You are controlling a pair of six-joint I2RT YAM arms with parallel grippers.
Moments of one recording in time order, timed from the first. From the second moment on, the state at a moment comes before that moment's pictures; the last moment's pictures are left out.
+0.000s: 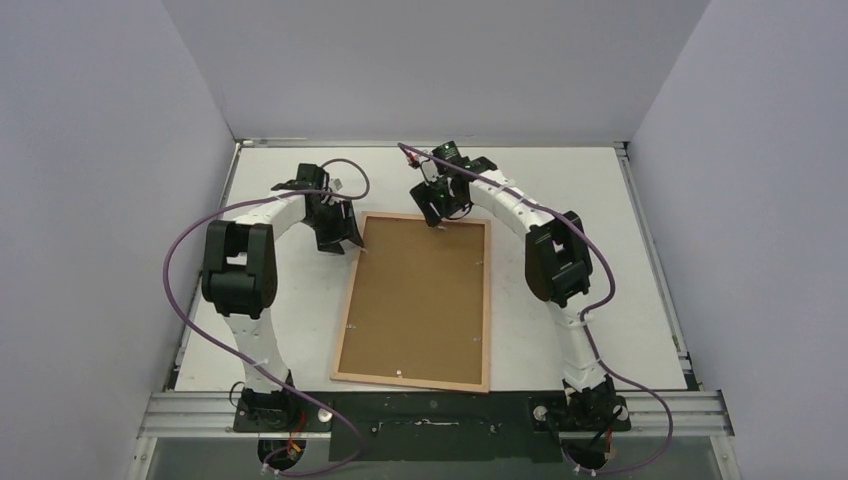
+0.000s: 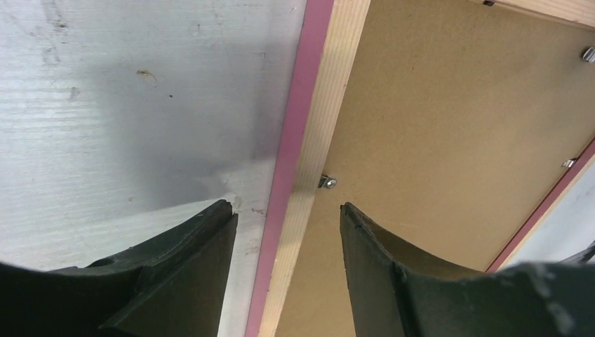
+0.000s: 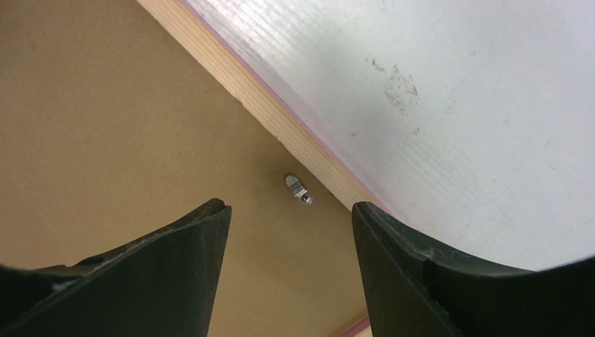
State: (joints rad) left arm -0.12 1.96 1.38 -0.64 0.32 -0.36; right arm 0.54 2.25 1.97 -0.73 -0.09 -0.13
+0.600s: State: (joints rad) left arm -0.12 2.01 1.43 -0.66 0.34 -0.38; right arm 0.54 2.37 2.11 -0.92 -0.11 -0.39
